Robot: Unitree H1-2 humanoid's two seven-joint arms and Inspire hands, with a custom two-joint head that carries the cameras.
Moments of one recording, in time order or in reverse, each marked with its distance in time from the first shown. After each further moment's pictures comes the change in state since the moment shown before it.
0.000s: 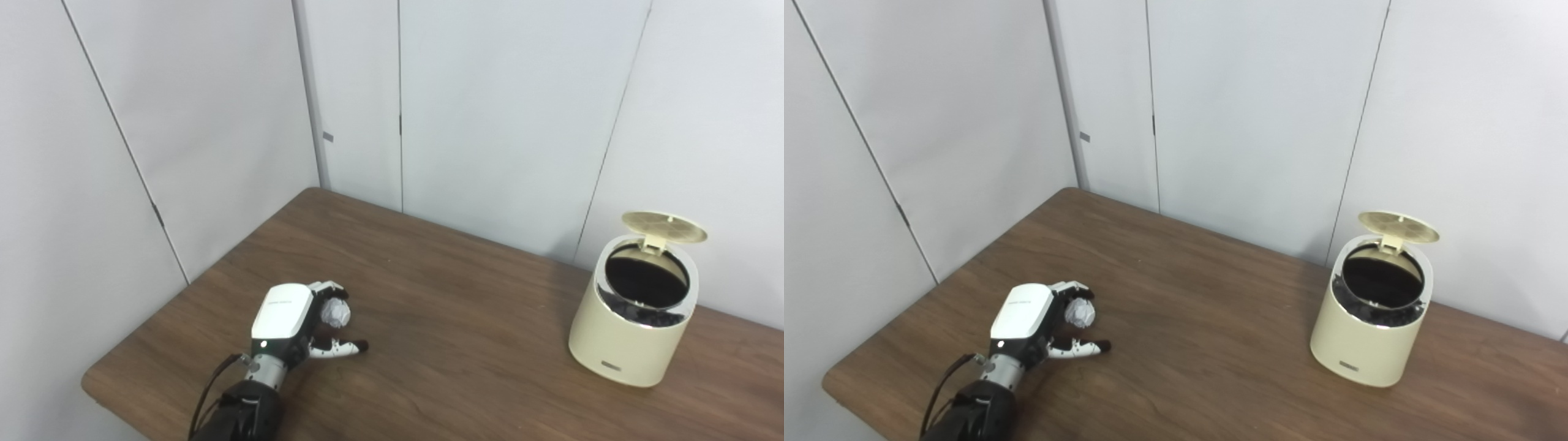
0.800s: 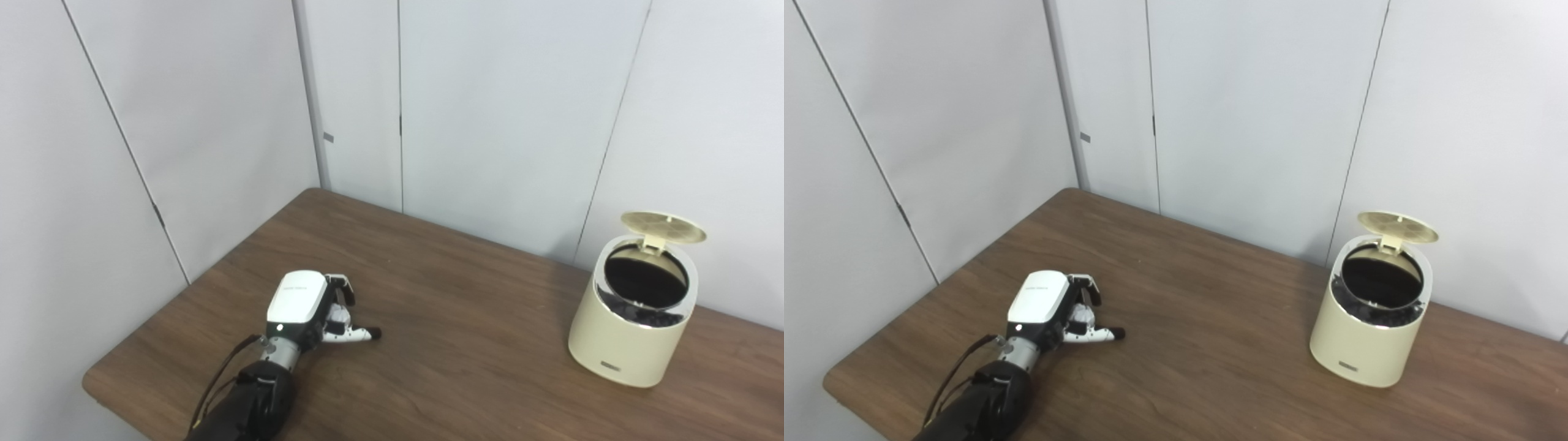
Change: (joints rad) left arm -0.105 0.028 -0.084 0.147 -0.006 0.001 0.078; right arm 0.020 0.007 -0.029 -0.026 0.006 0.001 0.037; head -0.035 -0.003
